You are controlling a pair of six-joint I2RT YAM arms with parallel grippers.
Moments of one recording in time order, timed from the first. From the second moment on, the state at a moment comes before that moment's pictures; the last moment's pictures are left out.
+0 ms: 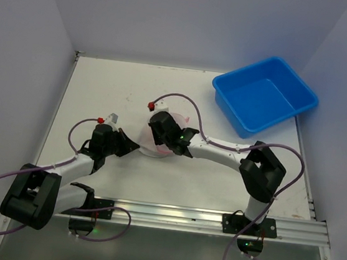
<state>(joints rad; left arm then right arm) -0.25 1.15 0.26 0.27 0.28 -0.83 1.00 1.84 1.30 -0.16 0.34 0.35</state>
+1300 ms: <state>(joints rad) -0.25 1.11 0.22 0.27 0.27 -0.87 0.96 1.81 1.39 -0.25 0.50 0.65</state>
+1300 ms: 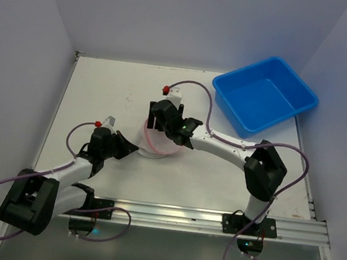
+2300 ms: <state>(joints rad) -0.34 1.09 0.17 0.33 0.16 -1.01 1.01 1.92 1.44 -0.39 0.58 0.67</state>
